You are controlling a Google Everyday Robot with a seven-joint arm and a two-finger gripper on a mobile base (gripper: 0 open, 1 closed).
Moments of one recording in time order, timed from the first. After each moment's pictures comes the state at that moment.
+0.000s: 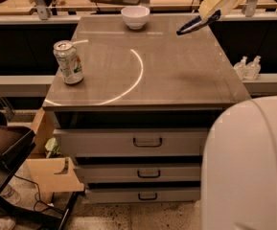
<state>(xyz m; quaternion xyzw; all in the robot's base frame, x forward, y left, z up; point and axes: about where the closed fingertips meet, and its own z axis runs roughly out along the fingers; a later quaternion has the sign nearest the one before) 0.654 -0.188 1.031 -0.22 0.93 0.13 0.25</state>
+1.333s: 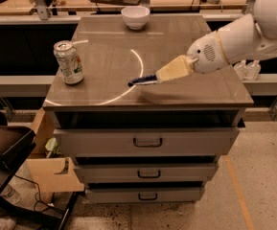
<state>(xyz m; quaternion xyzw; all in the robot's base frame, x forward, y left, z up) 0.567 -0.081 0.913 -0.35 0.82 0.35 0.27</state>
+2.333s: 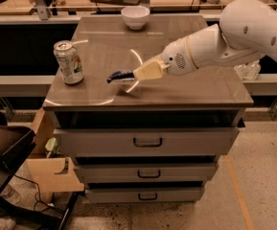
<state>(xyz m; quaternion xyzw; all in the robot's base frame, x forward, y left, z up) 0.595 -0.019 0.896 -0.42 0.77 0.34 0.35</state>
